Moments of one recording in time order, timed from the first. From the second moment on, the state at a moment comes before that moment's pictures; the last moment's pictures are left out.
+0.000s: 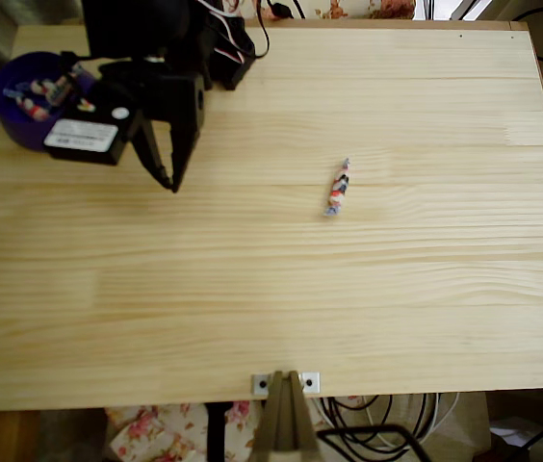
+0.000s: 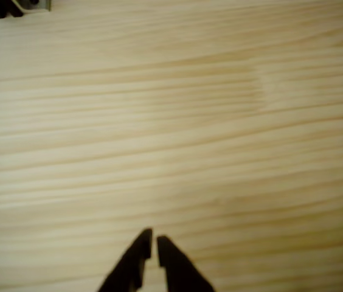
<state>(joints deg) 10.5 188.3 175.3 54.9 2.1</state>
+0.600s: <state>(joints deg) 8.9 188.3 171.0 64.0 -18.5</state>
